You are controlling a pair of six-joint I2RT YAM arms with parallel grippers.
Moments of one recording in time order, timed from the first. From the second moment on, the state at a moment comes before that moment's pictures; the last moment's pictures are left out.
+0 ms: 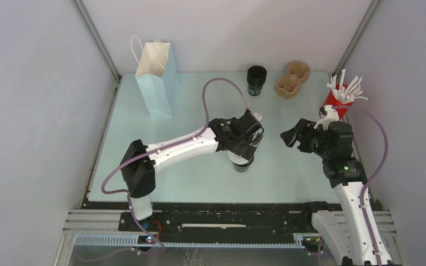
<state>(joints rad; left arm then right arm) -1.05 1.81 1.59 -0.80 -0.23 -0.41 0.03 0.71 0.78 -0.53 -0.31 0.40</state>
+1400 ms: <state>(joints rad) -1.07 1.90 1.77 -0.89 -0.23 -0.38 0.03 0.69 0.77 -0.52 -0.37 0.40</state>
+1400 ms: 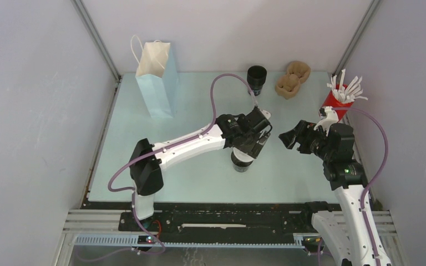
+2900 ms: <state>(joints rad) -1.09 1.96 1.76 -0.96 -0.24 -0.38 0.03 0.68 0.77 -0.52 -0.38 0.40</state>
